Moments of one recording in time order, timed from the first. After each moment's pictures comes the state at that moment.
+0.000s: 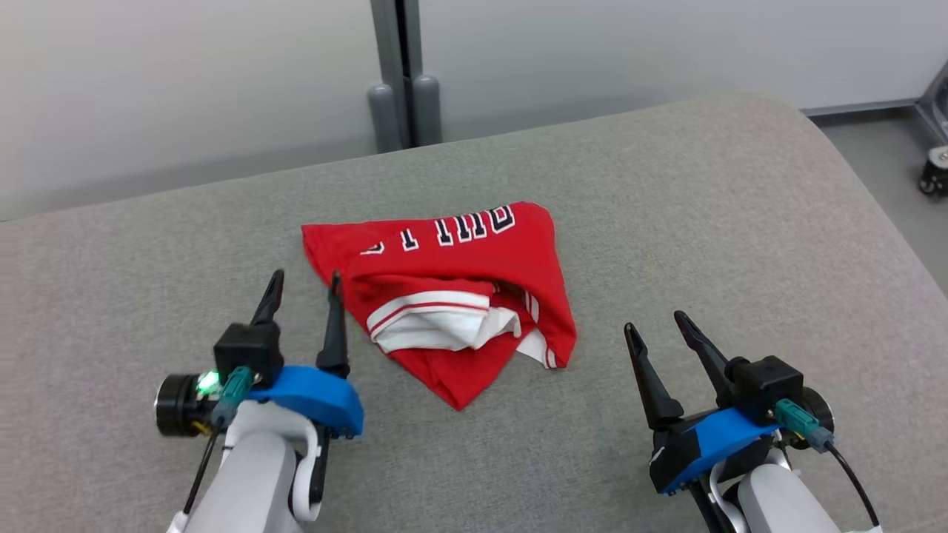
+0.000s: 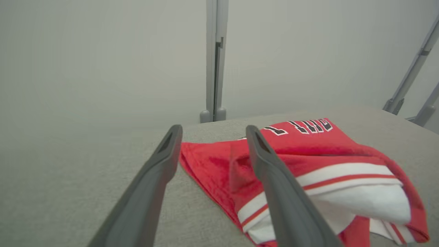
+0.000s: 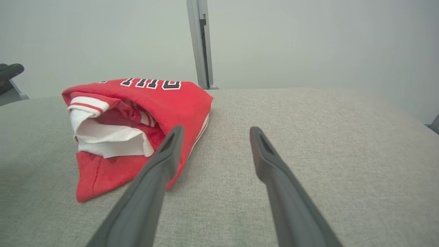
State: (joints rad) left arm -0.41 0.10 -0.31 0.58 -0.27 0.06 -0.26; right arm -0.28 -0.05 0.17 0.46 0.15 0.13 -0.26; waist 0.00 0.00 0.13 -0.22
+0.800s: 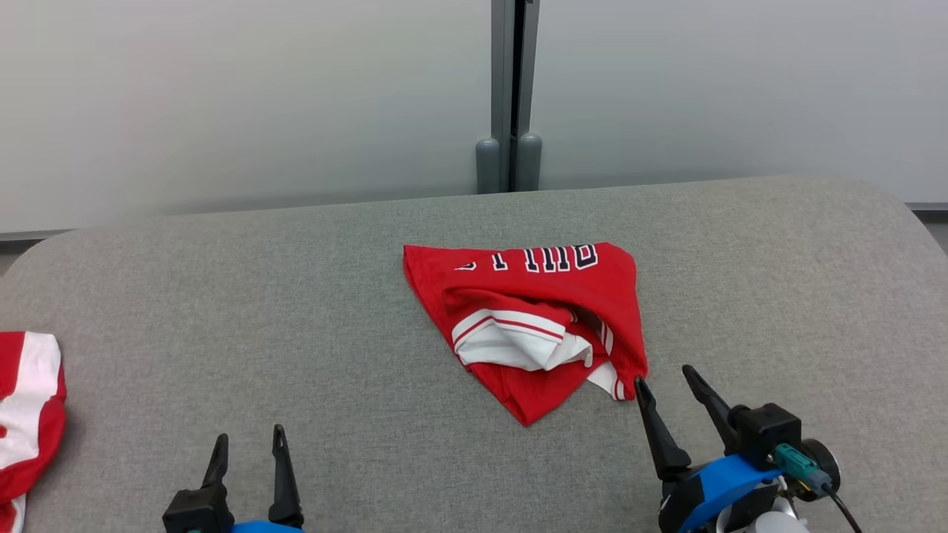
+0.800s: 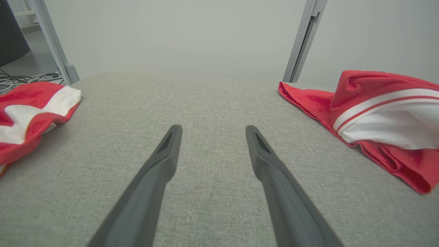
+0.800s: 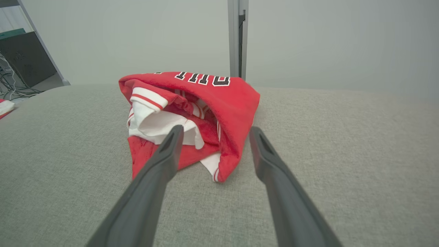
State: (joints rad) left arm 0.02 0.05 -0.05 0.39 -0.18 0.05 -0.26; right arm -0.18 -0.05 0.15 0.48 0.13 0.13 -0.26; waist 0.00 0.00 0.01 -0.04
